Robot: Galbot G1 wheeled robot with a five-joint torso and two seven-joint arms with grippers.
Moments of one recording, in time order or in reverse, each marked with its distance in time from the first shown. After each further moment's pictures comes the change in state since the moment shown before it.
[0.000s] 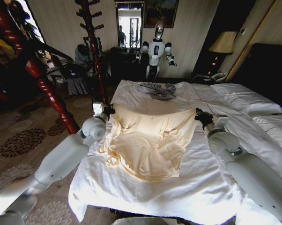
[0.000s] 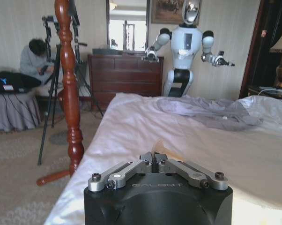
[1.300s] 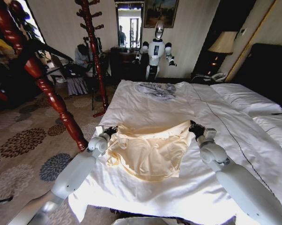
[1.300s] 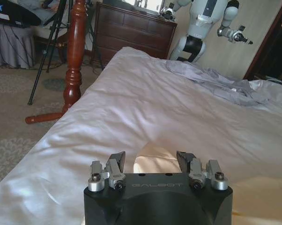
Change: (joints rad) left arm 0.244 -0.074 -0.170 0.149 0.011 -0.076 0.209; right arm -0.075 0.035 -0.009 -0.024 -0.083 0.034 -0.027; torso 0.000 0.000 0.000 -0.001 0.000
